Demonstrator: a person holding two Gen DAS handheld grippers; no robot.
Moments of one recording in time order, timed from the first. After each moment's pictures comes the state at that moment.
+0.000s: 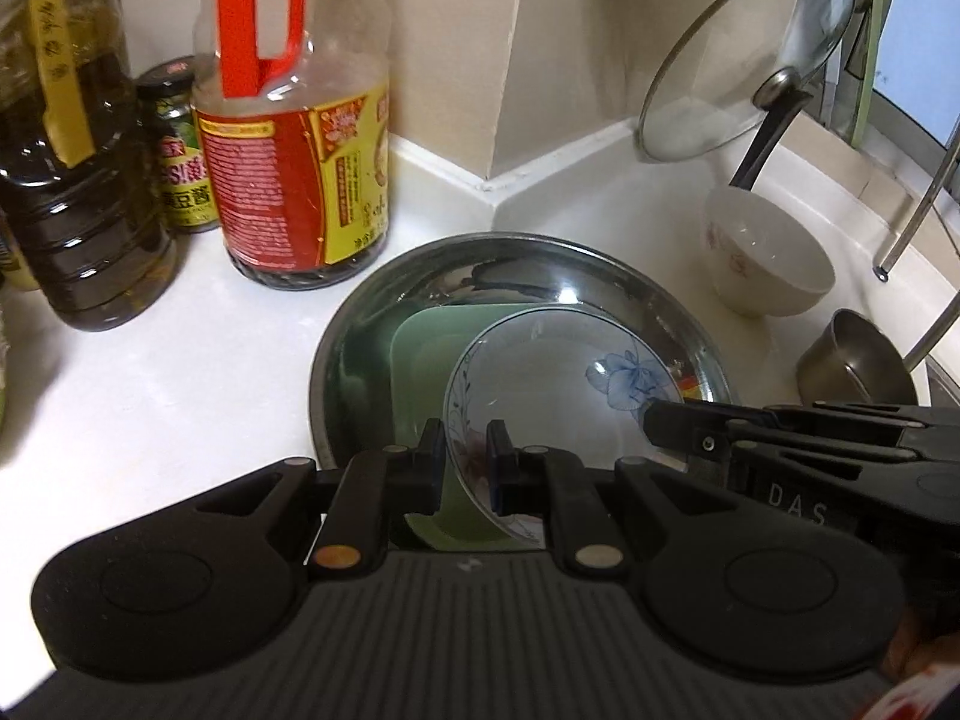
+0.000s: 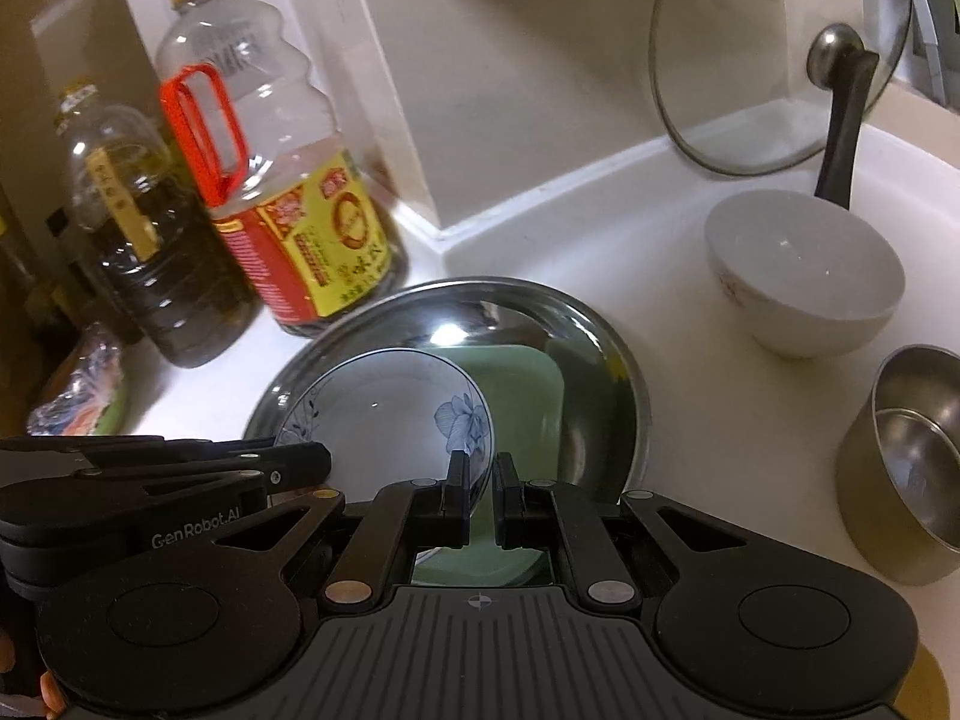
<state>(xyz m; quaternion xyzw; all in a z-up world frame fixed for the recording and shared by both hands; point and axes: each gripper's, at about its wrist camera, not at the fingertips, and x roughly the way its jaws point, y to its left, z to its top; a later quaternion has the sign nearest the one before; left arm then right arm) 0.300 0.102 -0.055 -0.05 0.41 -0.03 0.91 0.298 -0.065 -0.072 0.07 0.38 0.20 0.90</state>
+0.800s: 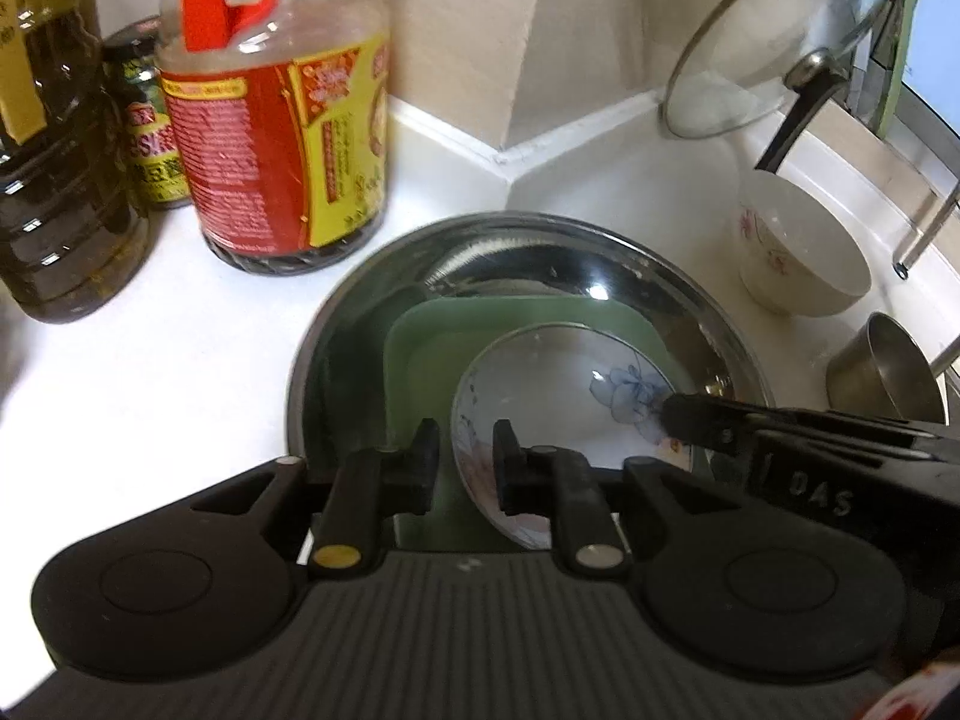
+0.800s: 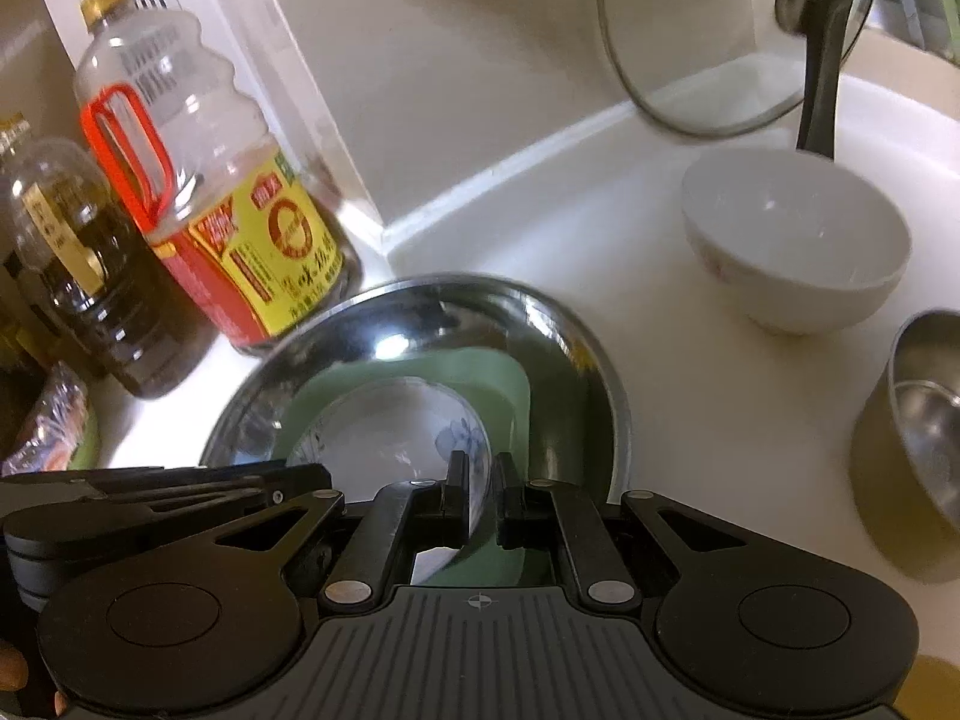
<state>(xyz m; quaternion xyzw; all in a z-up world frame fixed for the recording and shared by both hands) 0.329 0.106 -0.070 -0.06 0.43 -0.02 0.90 0.324 -0.073 -0.087 0.11 0.38 0.18 0.90</state>
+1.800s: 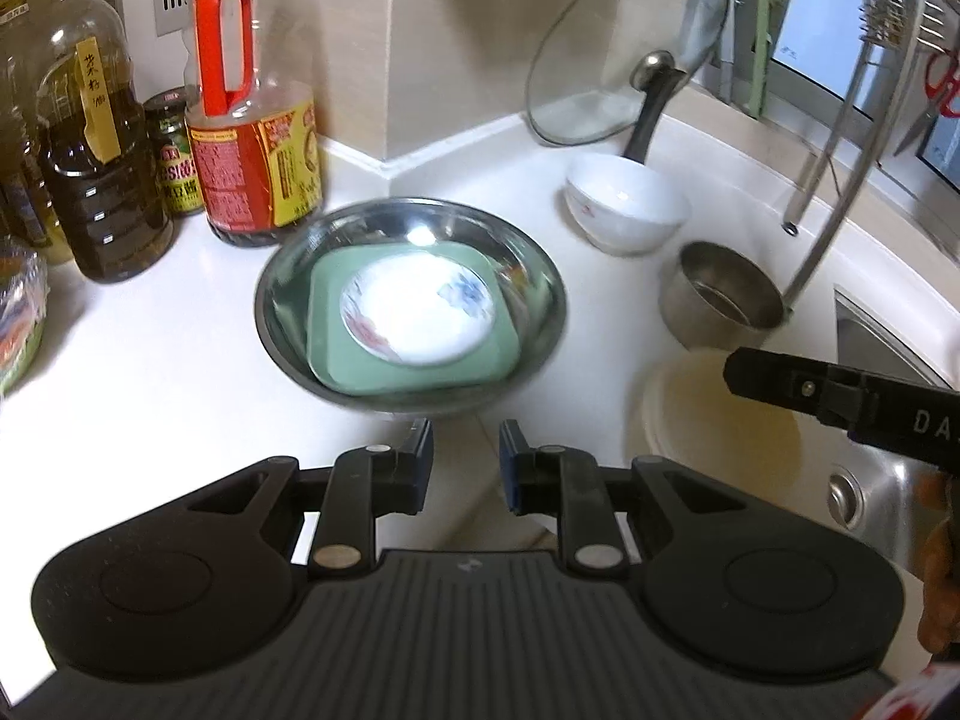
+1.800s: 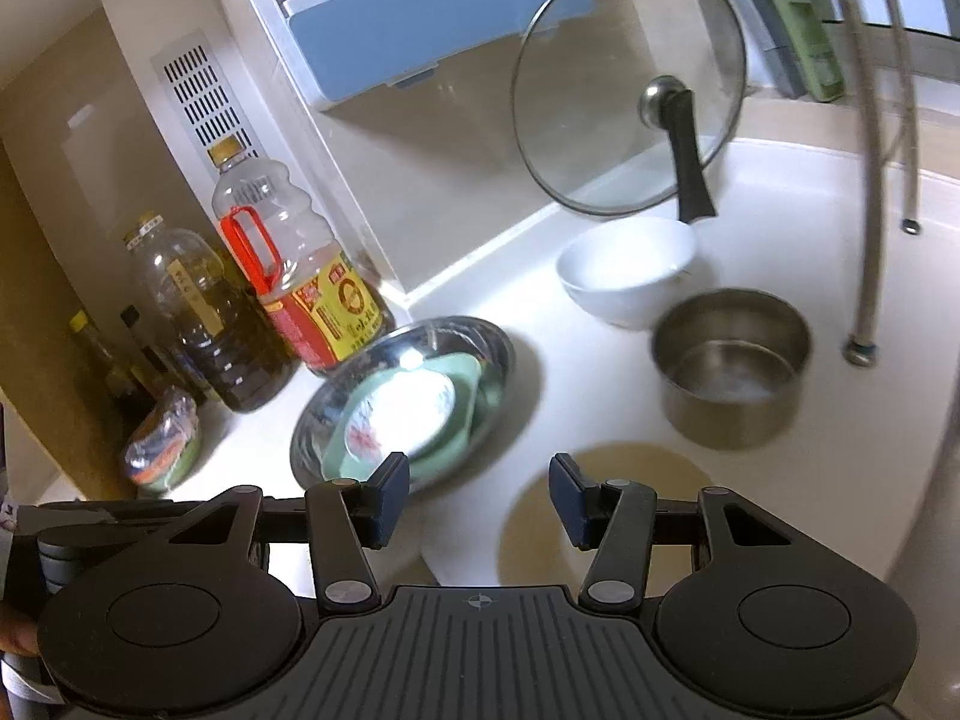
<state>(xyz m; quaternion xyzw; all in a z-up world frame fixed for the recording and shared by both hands) 0.179 0.037 -0.015 -0.03 0.39 -0.05 0.92 0.160 -0.188 -0.041 0.16 0.30 0.20 0.92</state>
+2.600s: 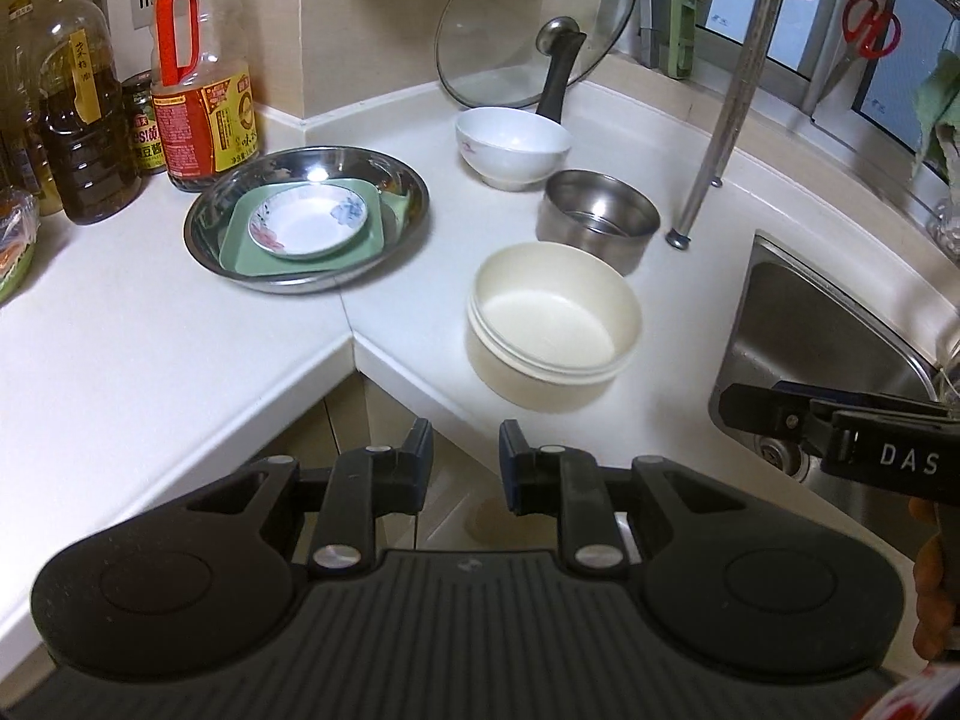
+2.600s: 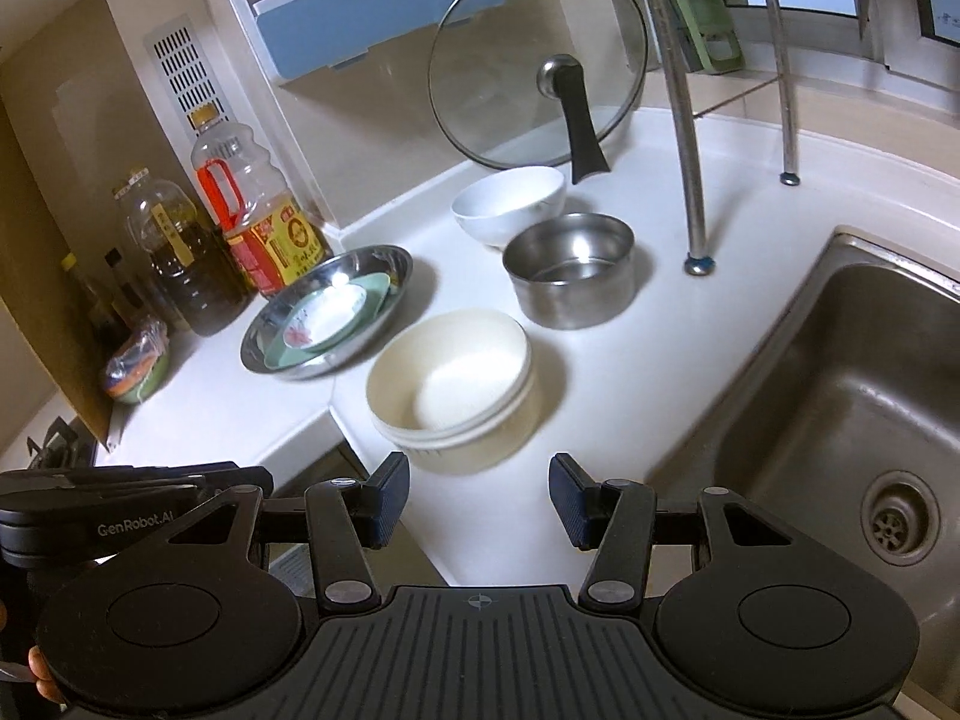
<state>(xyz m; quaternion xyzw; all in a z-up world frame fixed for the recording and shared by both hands) 0.084 -0.059 -0.019 -0.04 0.39 -0.05 0.92 0.064 -0.272 -0.057 0.13 0.33 0.17 0.92</state>
